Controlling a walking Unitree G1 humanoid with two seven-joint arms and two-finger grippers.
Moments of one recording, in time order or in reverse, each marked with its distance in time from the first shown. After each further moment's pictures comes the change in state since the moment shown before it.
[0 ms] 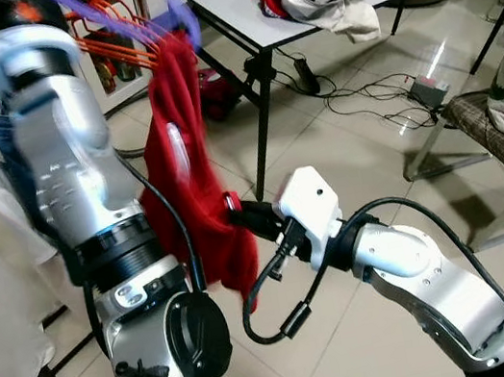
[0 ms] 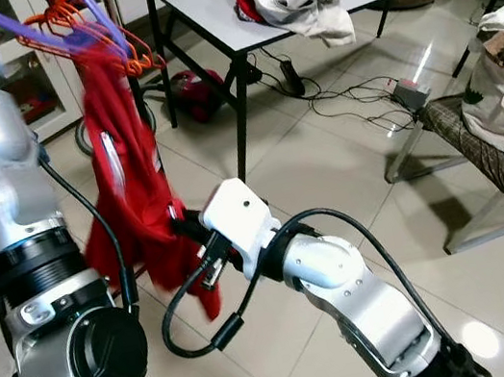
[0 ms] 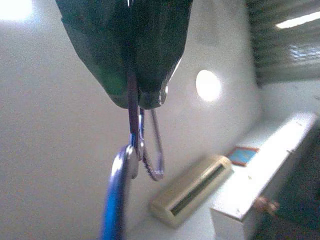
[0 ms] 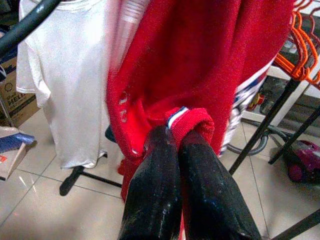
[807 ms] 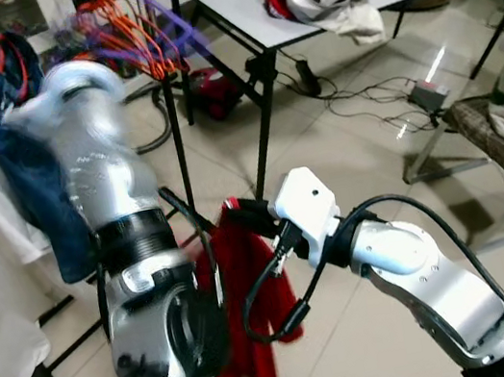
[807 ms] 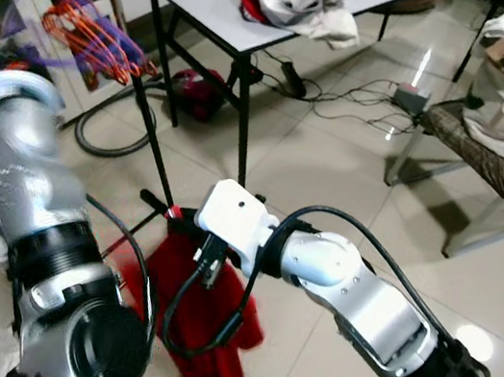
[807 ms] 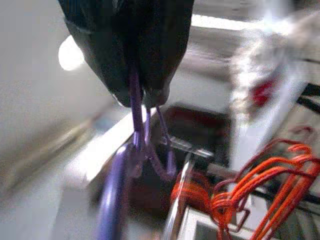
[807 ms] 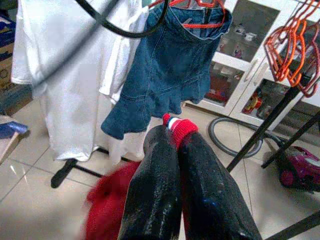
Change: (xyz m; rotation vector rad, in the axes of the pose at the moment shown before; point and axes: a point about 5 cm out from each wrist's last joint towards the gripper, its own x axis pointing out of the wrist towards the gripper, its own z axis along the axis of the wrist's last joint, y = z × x) left arm -0.019 0.070 0.008 0.320 -0.093 0.644; right arm 0.001 -0.002 0.001 -0.062 0.012 0.009
